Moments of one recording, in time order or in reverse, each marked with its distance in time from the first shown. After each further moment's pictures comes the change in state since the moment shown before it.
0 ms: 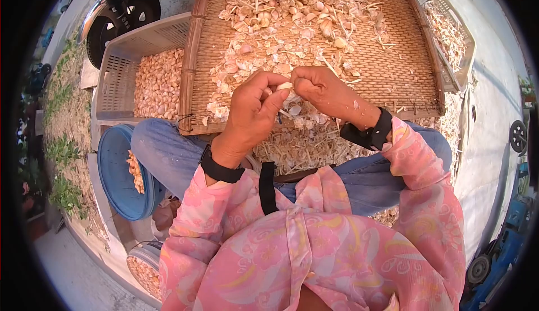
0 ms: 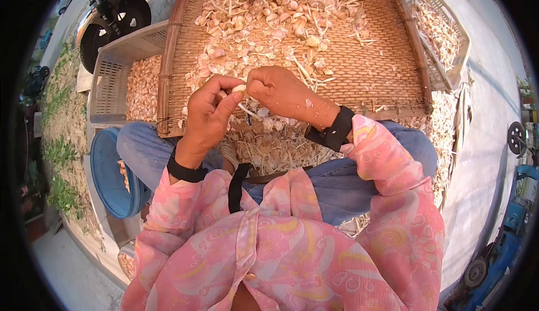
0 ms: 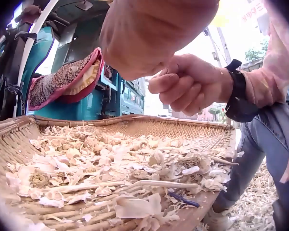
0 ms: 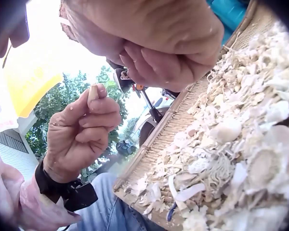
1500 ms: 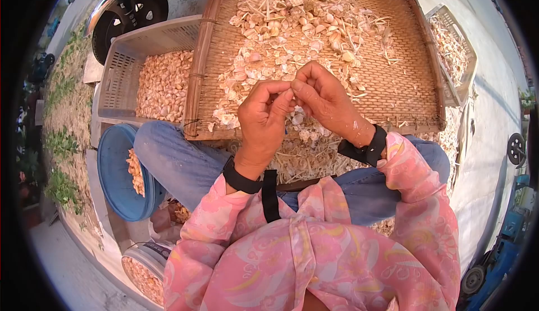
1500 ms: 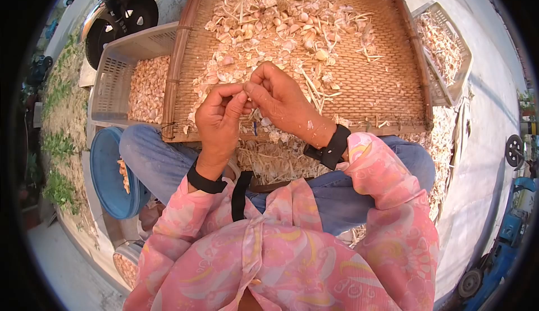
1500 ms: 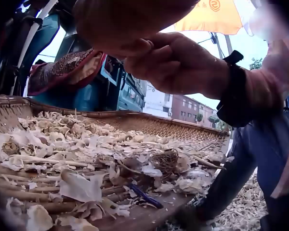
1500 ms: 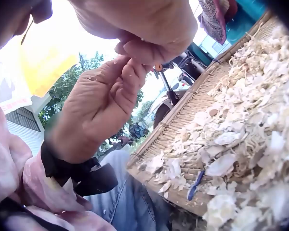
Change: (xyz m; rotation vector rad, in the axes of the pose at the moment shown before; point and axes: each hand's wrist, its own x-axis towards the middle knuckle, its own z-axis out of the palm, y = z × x) left_hand 0.002 -0.018 0.025 -0.355 0.333 0.062; right_hand 0.005 -0.008 0.014 0.528 0.100 0.054
